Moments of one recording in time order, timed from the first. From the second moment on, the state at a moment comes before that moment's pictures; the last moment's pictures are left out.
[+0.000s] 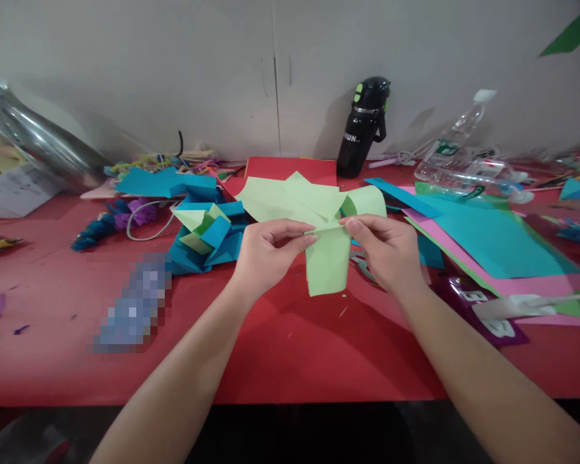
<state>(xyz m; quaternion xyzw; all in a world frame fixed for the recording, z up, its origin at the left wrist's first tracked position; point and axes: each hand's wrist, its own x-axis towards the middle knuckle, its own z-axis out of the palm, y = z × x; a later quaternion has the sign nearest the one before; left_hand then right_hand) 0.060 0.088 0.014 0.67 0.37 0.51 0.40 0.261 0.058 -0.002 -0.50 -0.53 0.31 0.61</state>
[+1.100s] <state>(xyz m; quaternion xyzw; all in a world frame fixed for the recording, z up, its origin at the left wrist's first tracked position) 0.049 0.113 0.005 0.55 0.39 0.58 0.46 0.266 0.064 -0.009 -0.53 -0.68 0.33 0.38</state>
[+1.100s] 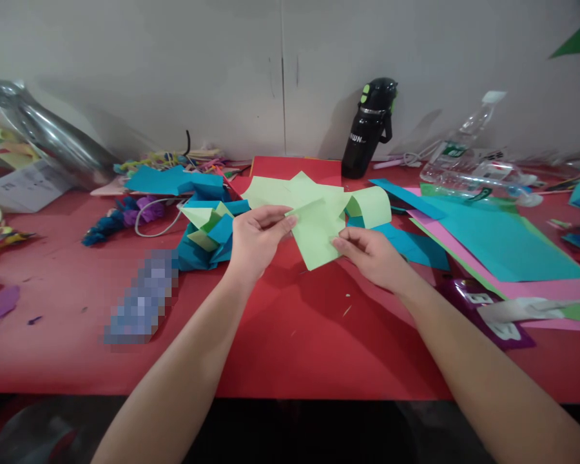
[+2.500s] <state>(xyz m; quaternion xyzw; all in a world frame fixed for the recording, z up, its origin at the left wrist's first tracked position) 0.034 0.113 0.009 0.76 0.45 0.29 0.38 0.269 0.066 -0.008 -0.53 -0.74 0.27 0.31</state>
